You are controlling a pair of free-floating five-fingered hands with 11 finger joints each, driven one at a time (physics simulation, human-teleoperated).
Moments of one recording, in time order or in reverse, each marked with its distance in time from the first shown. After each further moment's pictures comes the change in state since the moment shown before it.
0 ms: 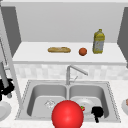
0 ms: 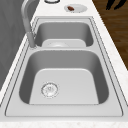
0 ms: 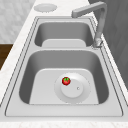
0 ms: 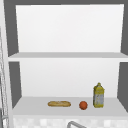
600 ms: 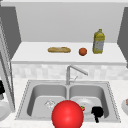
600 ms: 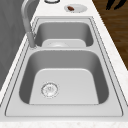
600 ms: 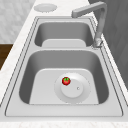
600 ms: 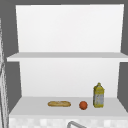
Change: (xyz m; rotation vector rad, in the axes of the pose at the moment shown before) left hand -0.012 0.049 0.015 0.022 -0.030 0.097; right hand 0.000 0.000 0.000 0.000 0.000 0.000
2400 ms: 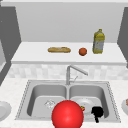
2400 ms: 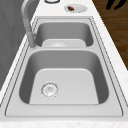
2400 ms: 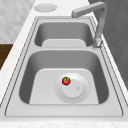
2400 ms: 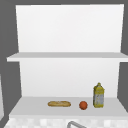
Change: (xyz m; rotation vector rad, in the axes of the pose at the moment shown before) left hand -0.062 0.161 0.054 0.087 -0.091 0.341; right hand 0.000 0.000 0.000 0.000 0.000 0.000
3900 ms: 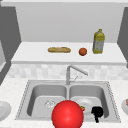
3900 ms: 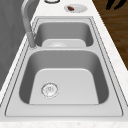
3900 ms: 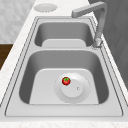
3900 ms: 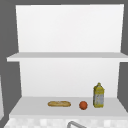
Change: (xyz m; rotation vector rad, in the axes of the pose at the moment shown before) left hand 0.143 0.073 0.170 -0.072 -0.074 0.050; right hand 0.000 0.000 0.000 0.000 0.000 0.000
